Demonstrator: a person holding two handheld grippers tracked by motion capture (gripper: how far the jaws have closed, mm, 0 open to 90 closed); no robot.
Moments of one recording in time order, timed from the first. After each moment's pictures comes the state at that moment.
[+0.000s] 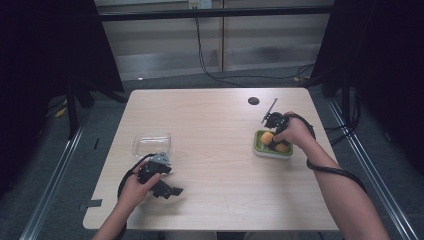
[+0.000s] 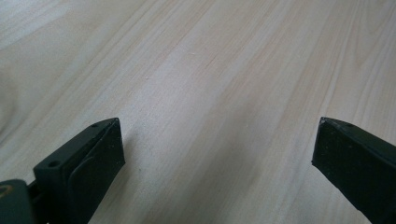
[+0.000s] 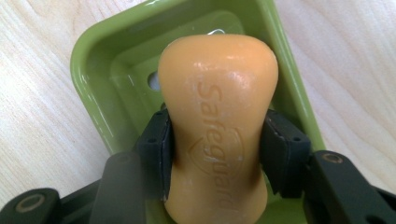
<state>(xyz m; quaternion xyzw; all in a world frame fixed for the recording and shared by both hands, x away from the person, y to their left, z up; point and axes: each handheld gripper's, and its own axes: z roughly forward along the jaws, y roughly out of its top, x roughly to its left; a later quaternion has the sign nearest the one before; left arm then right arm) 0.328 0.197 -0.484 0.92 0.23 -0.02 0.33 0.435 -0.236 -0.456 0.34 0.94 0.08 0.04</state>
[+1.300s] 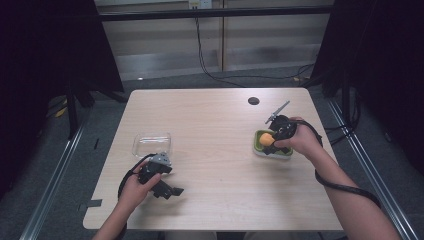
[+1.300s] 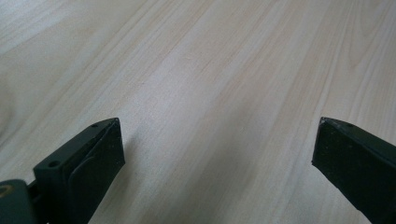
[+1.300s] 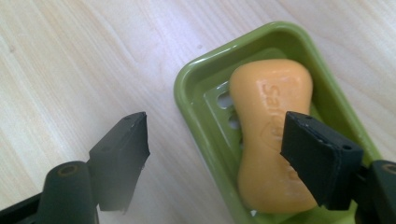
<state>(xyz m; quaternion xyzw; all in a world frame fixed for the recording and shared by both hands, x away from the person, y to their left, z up) 0.327 0.194 -0.484 0.91 0.24 -0.02 0.34 0.391 -0.236 -0.433 0.37 0.91 0.20 0.04</state>
